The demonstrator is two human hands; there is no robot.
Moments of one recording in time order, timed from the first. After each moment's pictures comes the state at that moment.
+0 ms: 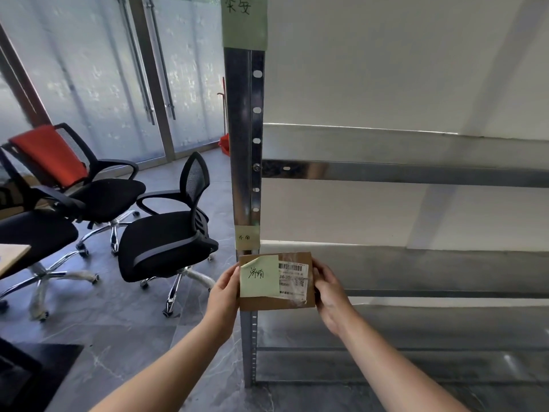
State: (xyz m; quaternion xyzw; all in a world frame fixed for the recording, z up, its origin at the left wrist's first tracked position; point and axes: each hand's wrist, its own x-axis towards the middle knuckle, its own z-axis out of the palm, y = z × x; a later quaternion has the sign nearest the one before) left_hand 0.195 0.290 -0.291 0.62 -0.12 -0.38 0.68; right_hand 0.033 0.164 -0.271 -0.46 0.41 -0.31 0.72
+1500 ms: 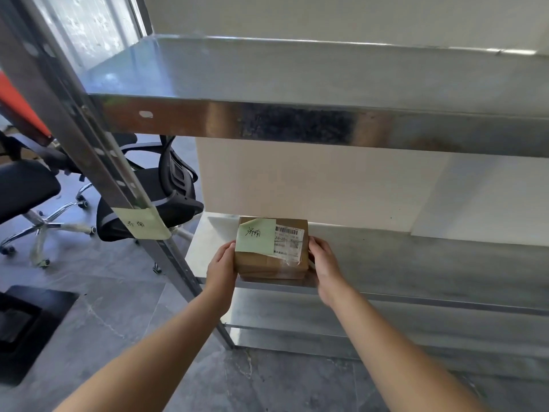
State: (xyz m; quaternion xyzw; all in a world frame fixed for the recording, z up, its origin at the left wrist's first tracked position) left_hand 0.149 0.107 -0.385 0.67 -0.01 -0.36 0.65; right_hand 0.007 -0.031 -0.365 -0.46 0.48 -0.21 0.71
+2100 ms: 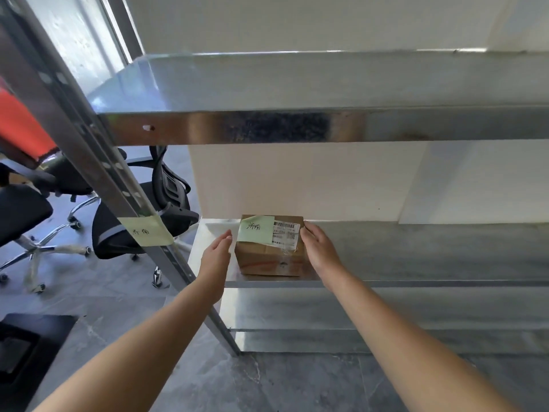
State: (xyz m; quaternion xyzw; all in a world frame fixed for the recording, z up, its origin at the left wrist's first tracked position) left_hand 0.163 0.109 -0.348 0.71 -0.08 -0.36 0.60; right_hand 0.000 -0.023 -0.334 -0.62 0.45 -0.23 0.60
